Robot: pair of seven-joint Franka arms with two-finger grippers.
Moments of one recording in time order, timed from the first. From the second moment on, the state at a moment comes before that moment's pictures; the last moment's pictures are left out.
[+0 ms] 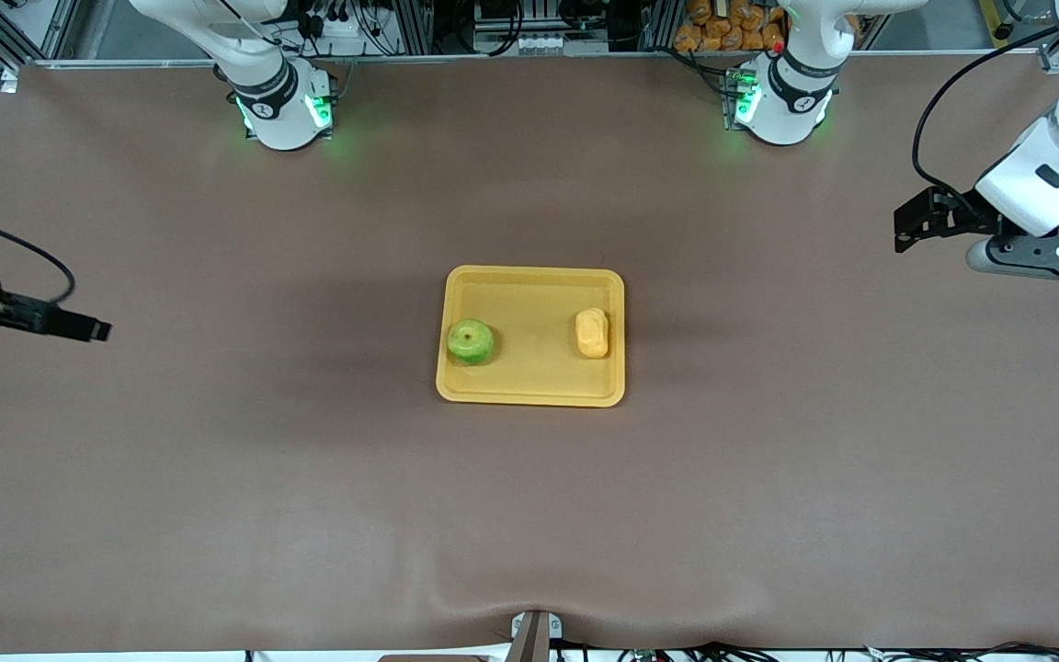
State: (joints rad) left arm -0.03 -0.01 -0.12 -1.62 0.06 1.62 0.02; right arm -0.04 0.36 -0.02 -1.13 0.09 1.34 0.22
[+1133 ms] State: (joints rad) left arm -0.02 0.00 -0.11 -1.62 0.06 1.62 0.02; right arm -0.04 -0.02 -0.02 -1.49 0.03 1.41 0.06
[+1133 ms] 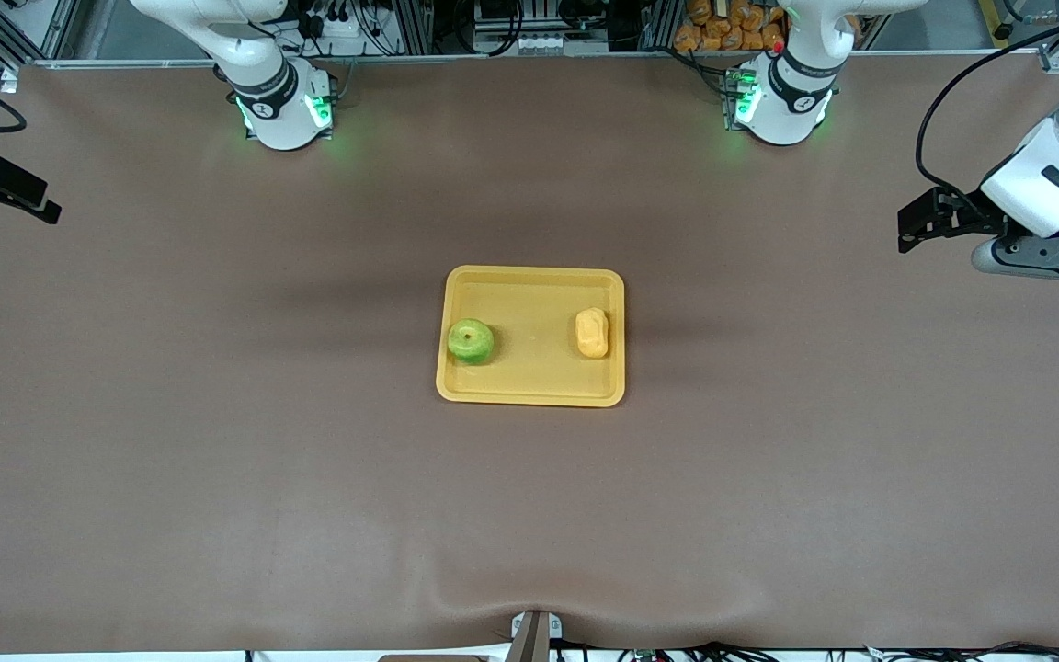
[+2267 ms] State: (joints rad) left arm -0.01 0.00 -0.11 -1.60 0.06 1.62 0.02; right arm -0.04 -0.02 0.00 -1.50 0.03 1.43 0.06
